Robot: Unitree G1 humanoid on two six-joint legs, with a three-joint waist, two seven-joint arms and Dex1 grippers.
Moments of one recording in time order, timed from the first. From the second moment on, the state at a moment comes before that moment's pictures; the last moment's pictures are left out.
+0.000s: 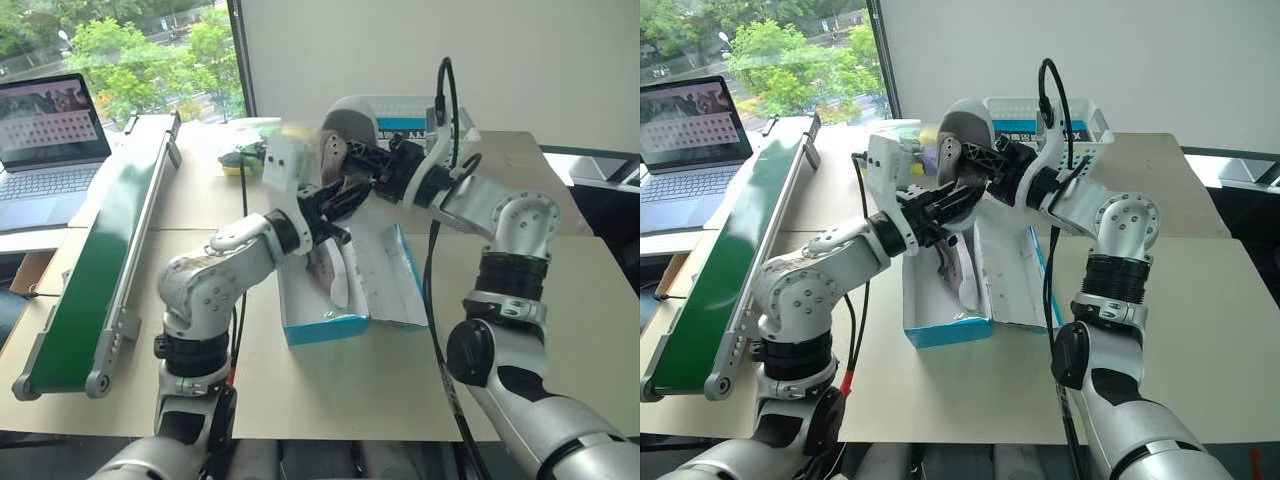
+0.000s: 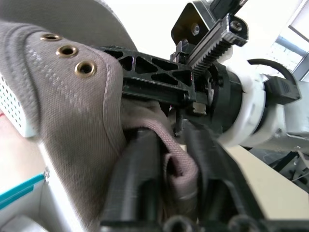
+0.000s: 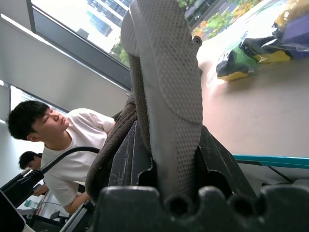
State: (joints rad) left arm -0.70 0.16 0.12 -0.42 -0.77 1.07 -0.20; right arm -1.04 -0.20 -0.45 0.28 0.99 1.20 0.13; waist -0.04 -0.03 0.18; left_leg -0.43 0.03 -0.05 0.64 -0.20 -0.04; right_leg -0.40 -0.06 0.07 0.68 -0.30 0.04
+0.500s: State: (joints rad) left arm -0.68 0.65 0.39 -0.33 -0.94 1.22 -0.29; right arm -1.02 -0.38 -0.04 0.25 0.69 1.17 0.34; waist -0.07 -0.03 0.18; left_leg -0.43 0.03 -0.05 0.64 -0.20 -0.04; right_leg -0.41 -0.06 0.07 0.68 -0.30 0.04
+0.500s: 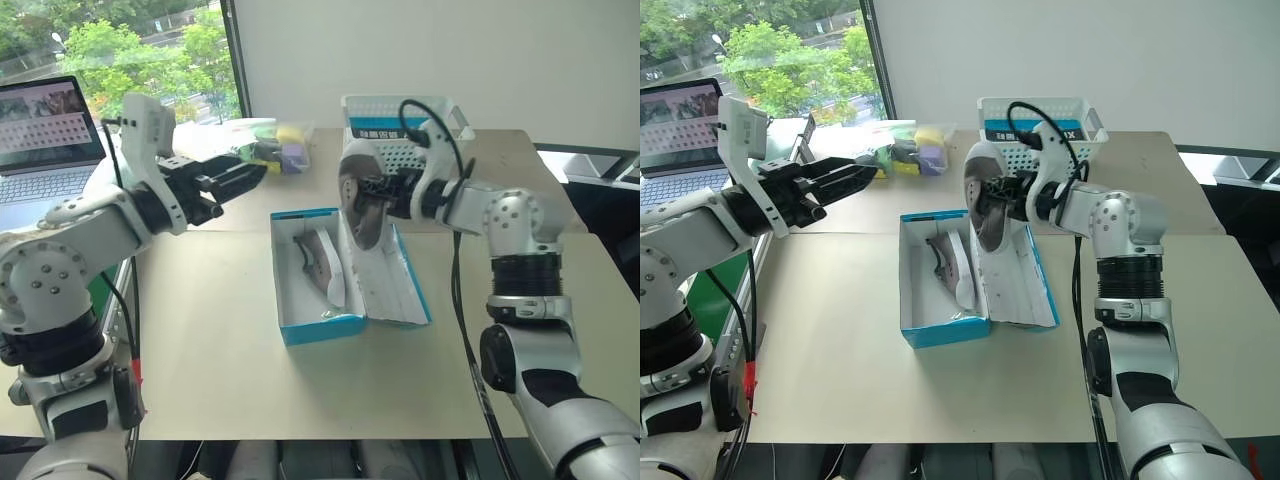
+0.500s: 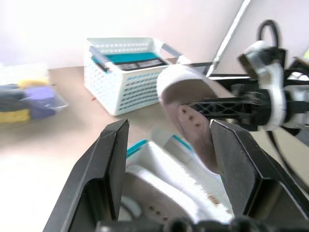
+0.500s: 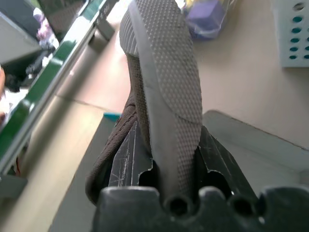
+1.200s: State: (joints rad) left arm -0.51 0.58 0.27 -0.38 -0.80 1.07 -0.28; right arm -0.99 -0.16 -0.25 0.23 0.80 1.47 0.29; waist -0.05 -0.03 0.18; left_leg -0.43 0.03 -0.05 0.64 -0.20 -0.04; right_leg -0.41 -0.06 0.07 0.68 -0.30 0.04
